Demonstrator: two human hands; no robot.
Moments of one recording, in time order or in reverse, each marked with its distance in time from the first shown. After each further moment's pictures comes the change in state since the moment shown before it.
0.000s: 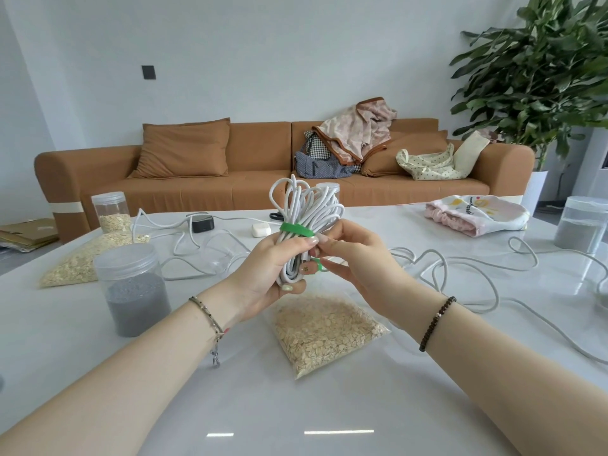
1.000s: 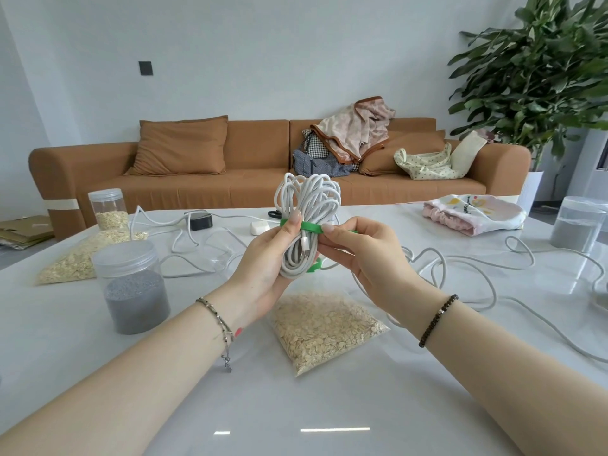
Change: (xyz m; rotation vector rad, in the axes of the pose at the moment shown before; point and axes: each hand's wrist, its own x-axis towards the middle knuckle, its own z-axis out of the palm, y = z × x) left_hand 0.007 -0.007 0.004 -0.154 0.203 0.047; right_hand 0.003 -0.002 -0.003 0.277 0.101 -0.026
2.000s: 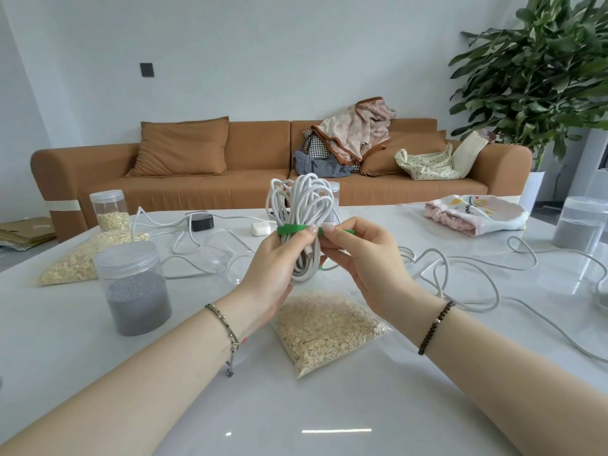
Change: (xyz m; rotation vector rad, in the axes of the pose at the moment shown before) left_hand -0.004 -0.008 0.002 0.184 0.008 0.105; right_hand -0.004 0.007 0.004 -0.037 0.015 -0.067
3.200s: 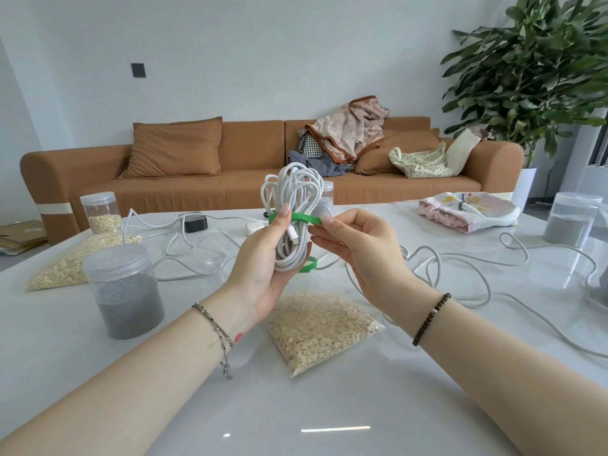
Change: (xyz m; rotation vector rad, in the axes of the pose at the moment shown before) left_hand -0.004 0.017 0.009 -0.261 0.068 -0.107; right_hand 0.003 -0.009 -0.001 0.064 0.019 -0.040
